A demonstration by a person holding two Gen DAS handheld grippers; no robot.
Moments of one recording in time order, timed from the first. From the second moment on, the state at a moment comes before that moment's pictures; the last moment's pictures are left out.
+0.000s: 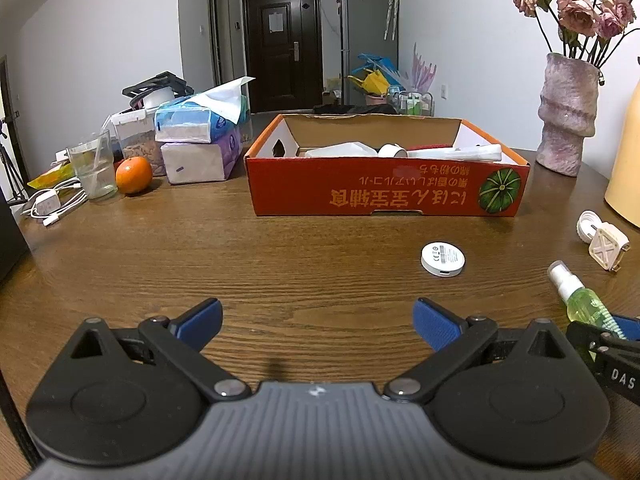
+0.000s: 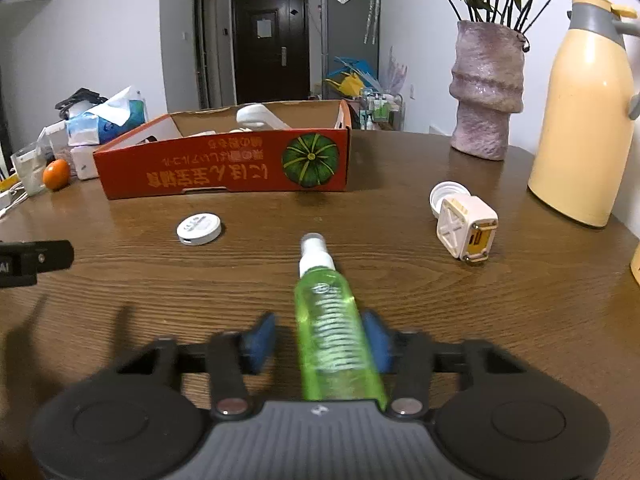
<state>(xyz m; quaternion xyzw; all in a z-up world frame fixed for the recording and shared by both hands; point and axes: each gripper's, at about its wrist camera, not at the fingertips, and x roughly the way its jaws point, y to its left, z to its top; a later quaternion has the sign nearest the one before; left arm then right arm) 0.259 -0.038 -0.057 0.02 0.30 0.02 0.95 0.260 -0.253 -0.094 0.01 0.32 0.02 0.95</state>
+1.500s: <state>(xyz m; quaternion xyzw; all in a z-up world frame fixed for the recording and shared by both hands) 0.350 -0.125 -0.081 0.04 0.33 -0.02 0.94 0.302 -0.310 -0.075 0.06 0.20 0.03 0.98</state>
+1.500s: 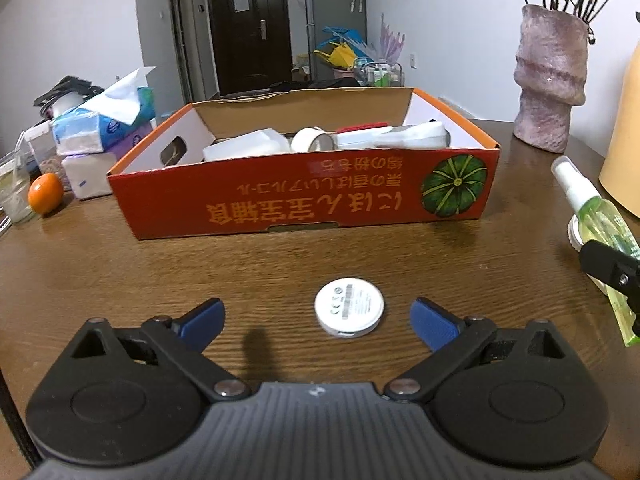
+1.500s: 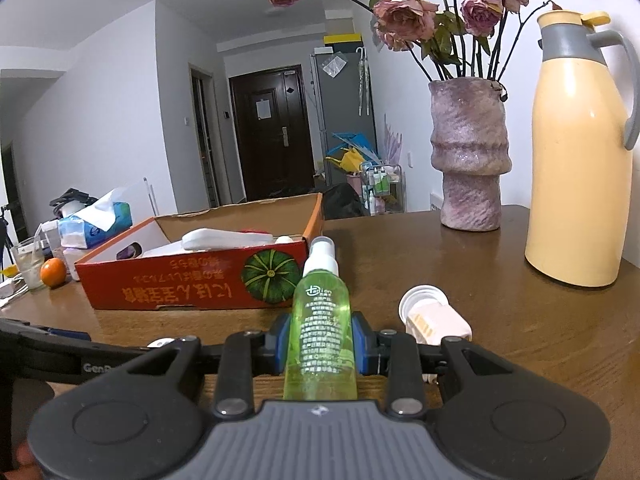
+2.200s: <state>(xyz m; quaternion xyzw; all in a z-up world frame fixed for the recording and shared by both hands) 0.364 -0.134 -0.085 0.04 0.35 -0.05 0.93 0.308 -0.309 -0.077 0.06 0.20 0.03 0.98</state>
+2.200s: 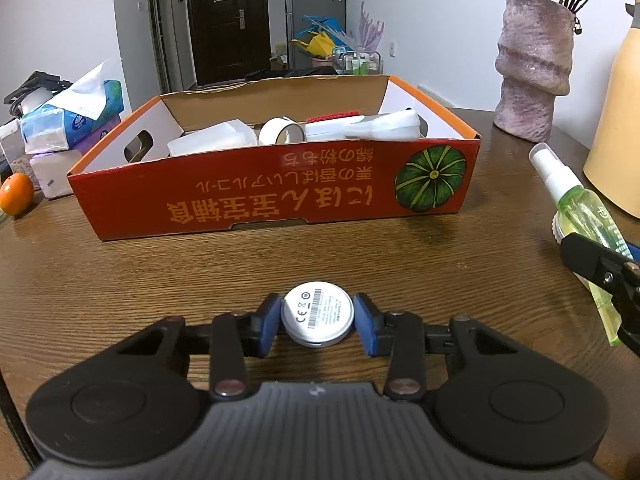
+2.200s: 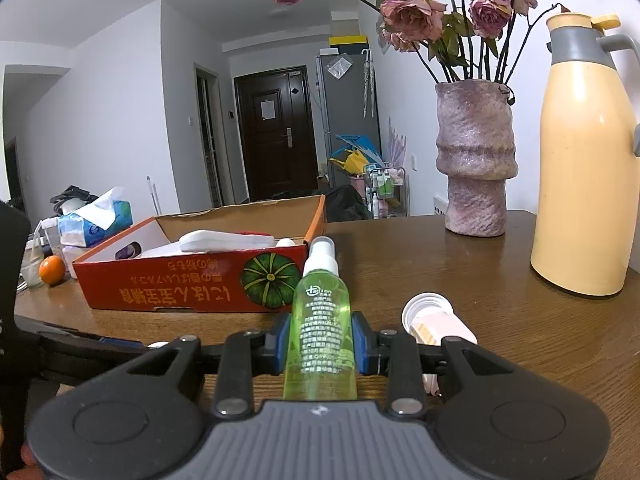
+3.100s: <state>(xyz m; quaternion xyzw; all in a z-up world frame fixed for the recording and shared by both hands) 0.310 -0.109 -0.054 0.03 0.29 -0.07 0.95 0.281 -0.290 -0.069 0.05 0.17 0.03 0.98</state>
